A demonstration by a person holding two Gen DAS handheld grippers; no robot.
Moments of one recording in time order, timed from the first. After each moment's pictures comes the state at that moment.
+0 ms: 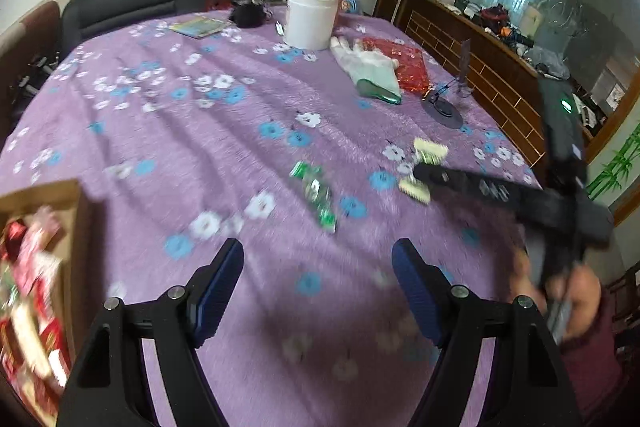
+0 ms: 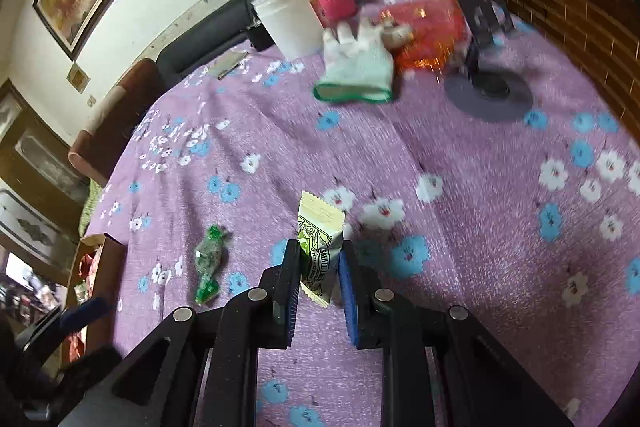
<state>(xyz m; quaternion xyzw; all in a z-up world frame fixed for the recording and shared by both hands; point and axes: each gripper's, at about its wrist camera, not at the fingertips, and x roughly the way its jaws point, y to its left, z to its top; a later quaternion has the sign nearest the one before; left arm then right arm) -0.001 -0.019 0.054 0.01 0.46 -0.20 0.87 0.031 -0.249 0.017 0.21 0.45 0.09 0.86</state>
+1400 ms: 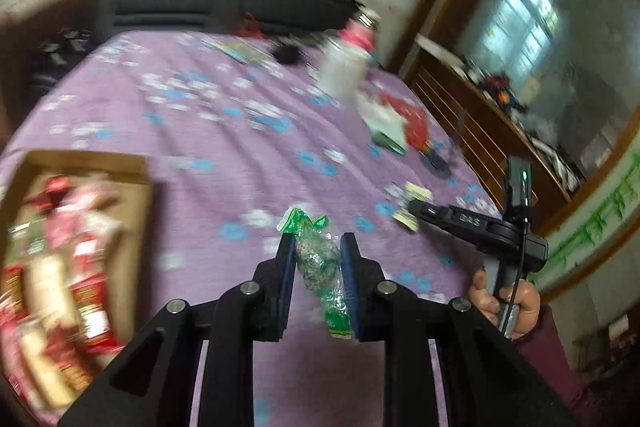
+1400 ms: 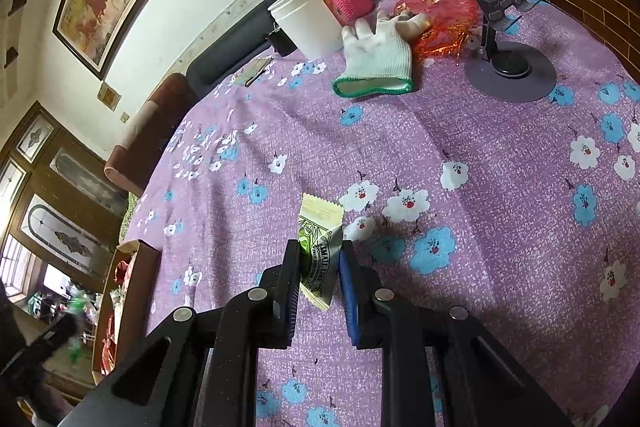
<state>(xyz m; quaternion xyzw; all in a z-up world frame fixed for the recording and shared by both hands) -0.061 0.075 0.099 -0.09 0.39 -0.17 0.90 0.028 -0.251 0.011 0.26 0.42 0.15 0.86</state>
